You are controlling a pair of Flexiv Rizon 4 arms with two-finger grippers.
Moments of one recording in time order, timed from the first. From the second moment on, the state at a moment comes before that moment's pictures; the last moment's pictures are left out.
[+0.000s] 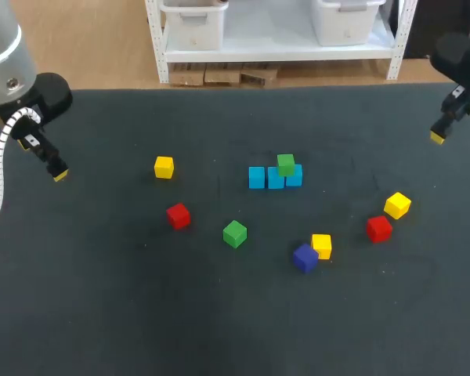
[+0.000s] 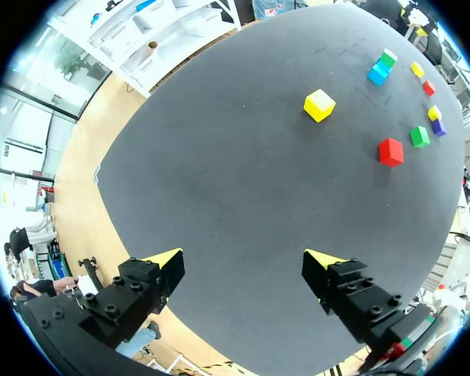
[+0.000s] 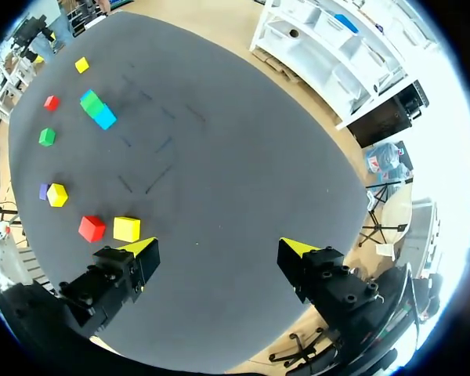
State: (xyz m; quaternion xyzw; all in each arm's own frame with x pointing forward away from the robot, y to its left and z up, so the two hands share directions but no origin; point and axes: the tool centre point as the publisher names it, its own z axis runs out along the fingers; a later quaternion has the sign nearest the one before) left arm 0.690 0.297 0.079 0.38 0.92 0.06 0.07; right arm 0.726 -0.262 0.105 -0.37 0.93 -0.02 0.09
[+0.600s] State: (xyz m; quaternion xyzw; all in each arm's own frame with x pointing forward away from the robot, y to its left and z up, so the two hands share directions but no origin) left arm 0.646 0.240 0.095 0.42 0.91 0.05 0.05; right arm 0.726 -0.262 0.105 -0.37 0.93 -0.02 0.09
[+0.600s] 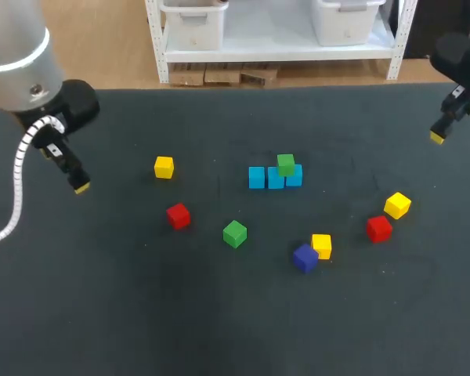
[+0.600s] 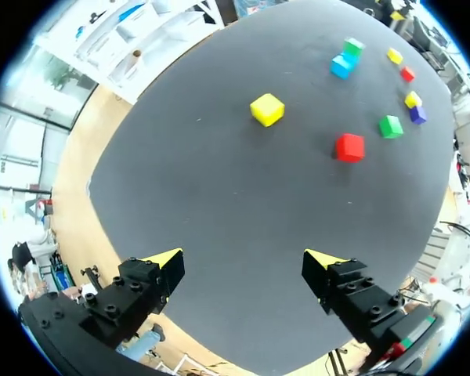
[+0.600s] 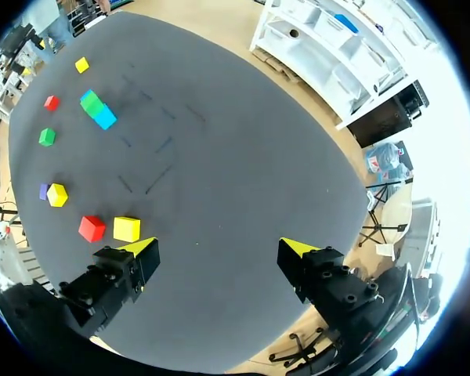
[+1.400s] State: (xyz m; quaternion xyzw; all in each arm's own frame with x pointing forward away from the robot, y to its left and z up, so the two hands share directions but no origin) left arm 0.619 0.115 0.058 0.54 0.84 0.00 0.02; right arm 0.726 -0.262 0.105 -0.37 0.93 -0.02 0.09
